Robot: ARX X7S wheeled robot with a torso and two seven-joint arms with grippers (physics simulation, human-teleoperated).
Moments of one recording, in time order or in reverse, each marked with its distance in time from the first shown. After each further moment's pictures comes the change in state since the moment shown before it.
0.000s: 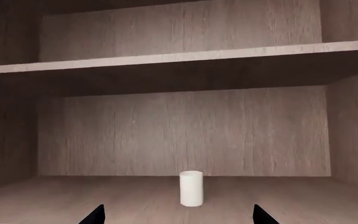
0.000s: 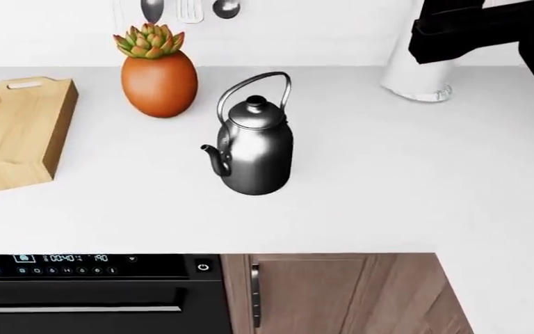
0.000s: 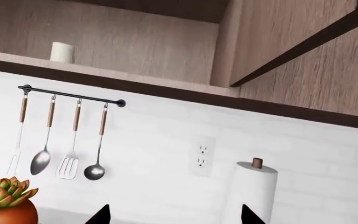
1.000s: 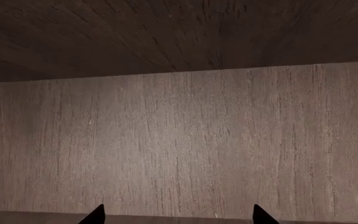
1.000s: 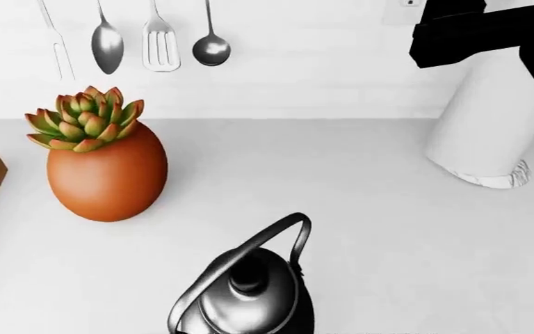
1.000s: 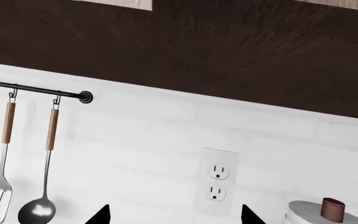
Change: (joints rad) left arm 0.003 0.000 -0.062 0.055 0.076 -0.055 0.020; right arm -0.012 0.041 -0.036 -0.009 0.022 -0.063 0.005
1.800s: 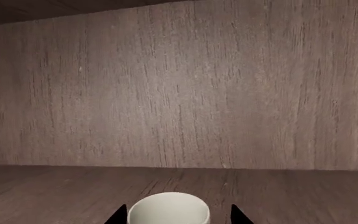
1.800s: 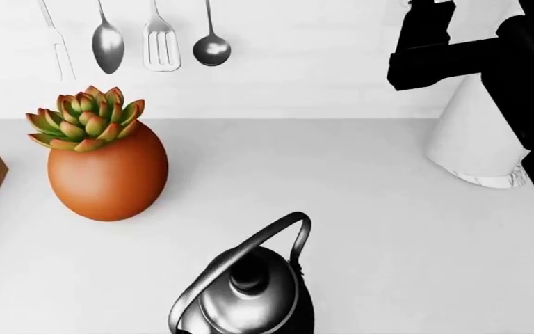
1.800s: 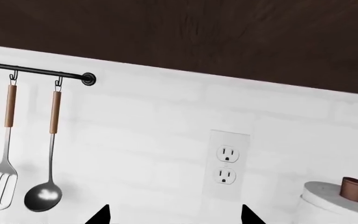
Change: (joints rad) left arm -0.003 0.000 0.247 -0.226 -0.266 0.078 -0.076; right arm -0.120 -0.005 -0.037 -0.020 -0.156 -0.081 -0.122
